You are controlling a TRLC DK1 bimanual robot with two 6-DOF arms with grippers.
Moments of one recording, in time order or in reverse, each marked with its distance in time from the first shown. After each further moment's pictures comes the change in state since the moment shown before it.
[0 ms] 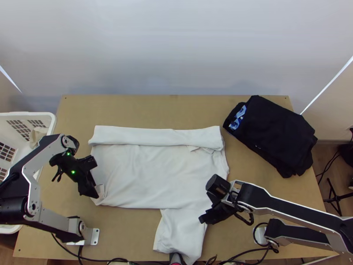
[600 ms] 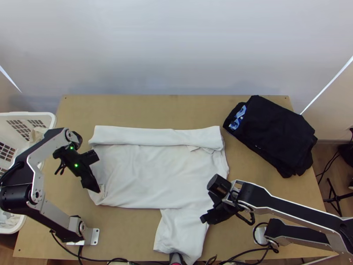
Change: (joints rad) left arm -0.012 0.101 0.101 -0.025 -0.018 -0.122; right arm -0.014 -0.002 -0.008 -0.029 -0.001 -0.007
